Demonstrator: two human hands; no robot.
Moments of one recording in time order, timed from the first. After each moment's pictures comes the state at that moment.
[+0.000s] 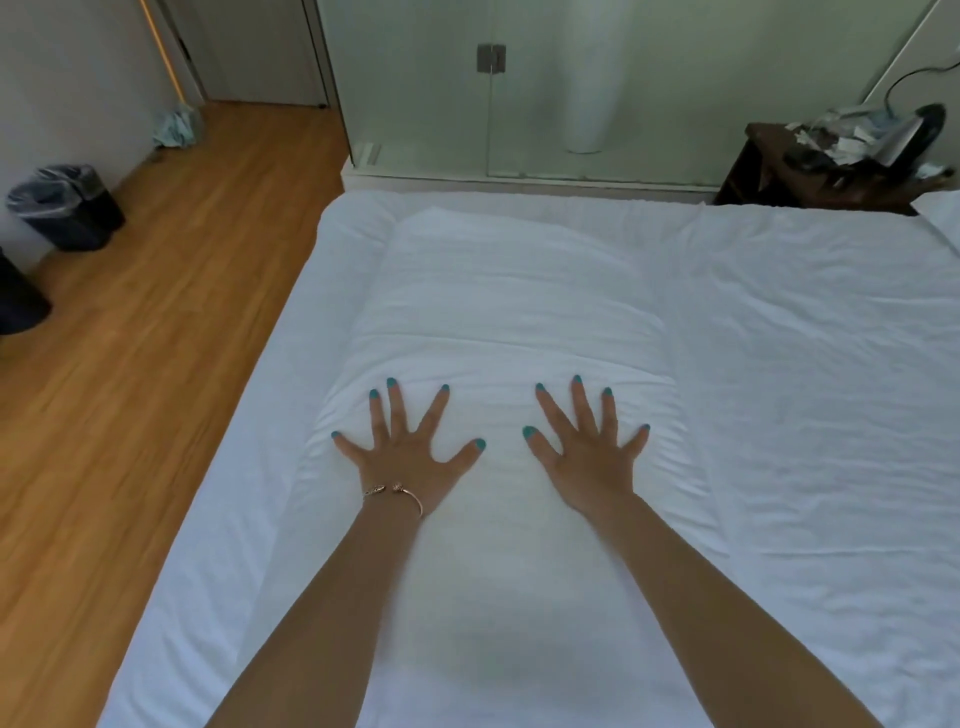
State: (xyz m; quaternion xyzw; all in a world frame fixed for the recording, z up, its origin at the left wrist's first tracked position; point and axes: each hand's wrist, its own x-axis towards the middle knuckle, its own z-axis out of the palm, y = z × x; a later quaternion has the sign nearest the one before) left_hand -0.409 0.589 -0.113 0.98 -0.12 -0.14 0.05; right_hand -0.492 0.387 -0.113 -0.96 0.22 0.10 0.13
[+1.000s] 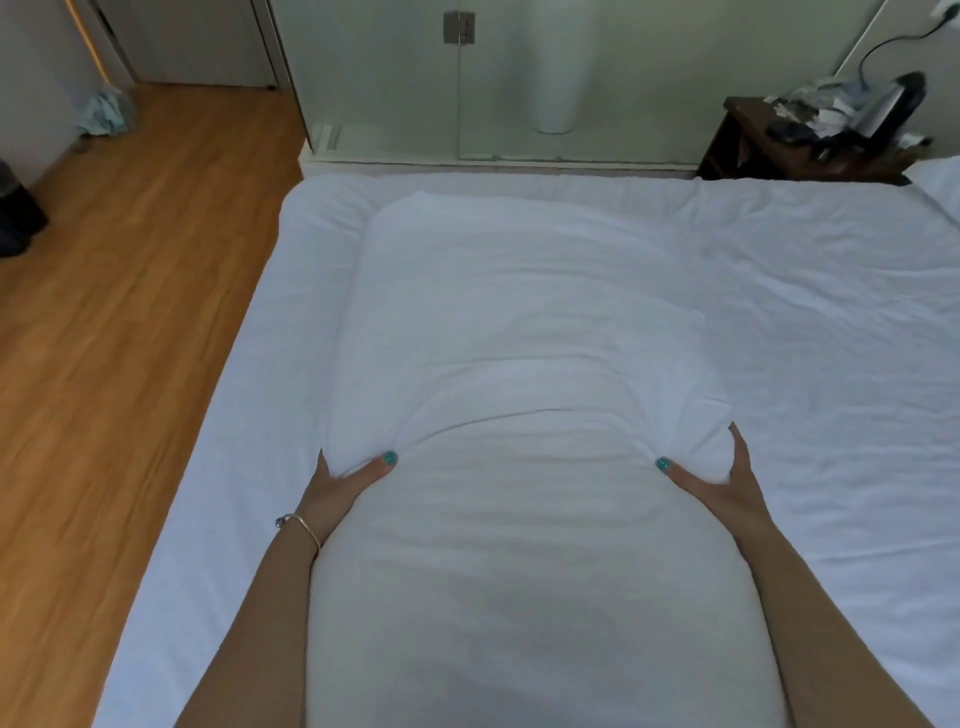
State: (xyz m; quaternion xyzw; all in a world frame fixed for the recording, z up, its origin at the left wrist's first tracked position) left_hand -0.326 0.678 -0.170 0.73 0.07 -0.30 0.61; right_hand -0.526 0.328 -0.134 -0.69 0.47 -0.07 0.55
